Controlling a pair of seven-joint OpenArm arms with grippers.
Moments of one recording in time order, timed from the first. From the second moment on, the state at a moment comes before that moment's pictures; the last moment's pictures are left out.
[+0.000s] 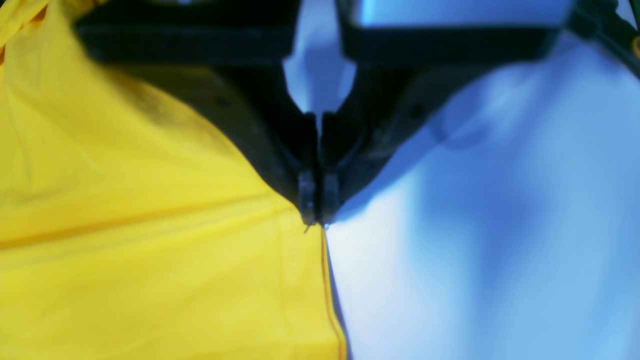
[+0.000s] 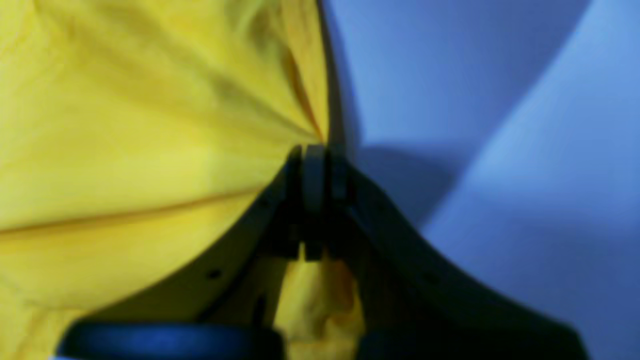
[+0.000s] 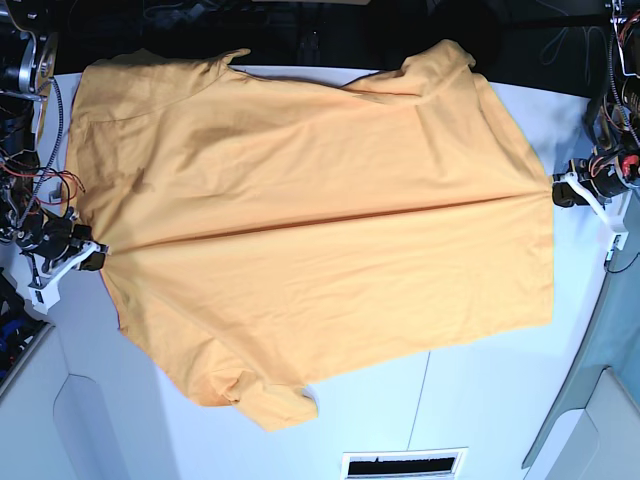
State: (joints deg) left arm -0.5 -32.3 -13.5 57.0 -31.5 -29.6 40.9; right arm 22.9 23.4 9.0 38.2 23.6 33.3 -34.0
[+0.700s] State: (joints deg) left arm -1.9 -42.1 -5.6 70.4 -52.9 -37.8 52.5; right arm 22.9 23.8 11.5 57.9 36.2 32.3 -56.9
